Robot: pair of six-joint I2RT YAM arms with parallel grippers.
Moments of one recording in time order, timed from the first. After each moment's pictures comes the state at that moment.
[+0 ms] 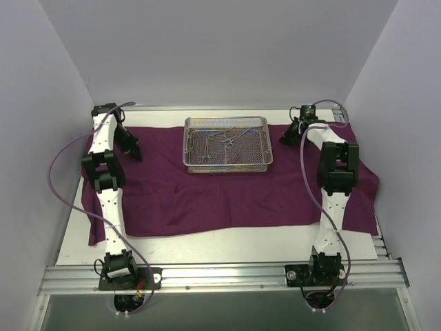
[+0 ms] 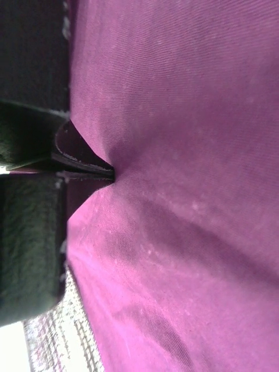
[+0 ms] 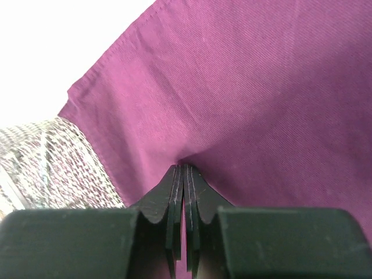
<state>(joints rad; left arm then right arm) 0.15 2.72 2.62 -1.47 0.17 -0.57 -0.02 2.30 1.72 -0.37 -0.18 0.65</state>
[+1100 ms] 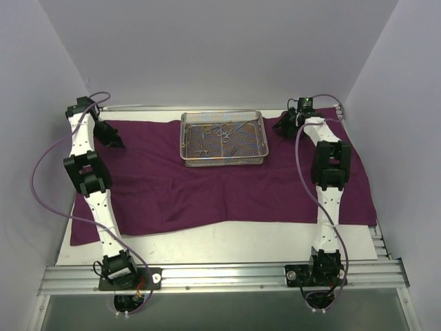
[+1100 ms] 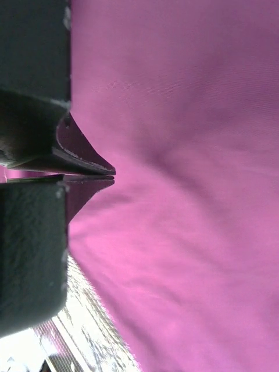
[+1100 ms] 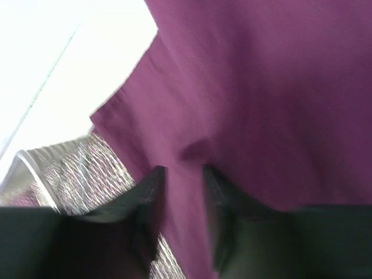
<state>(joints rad) 0.30 2.66 2.62 -1.28 0.29 -0.58 -0.02 2.49 2.05 -0.40 -0.27 0.78</state>
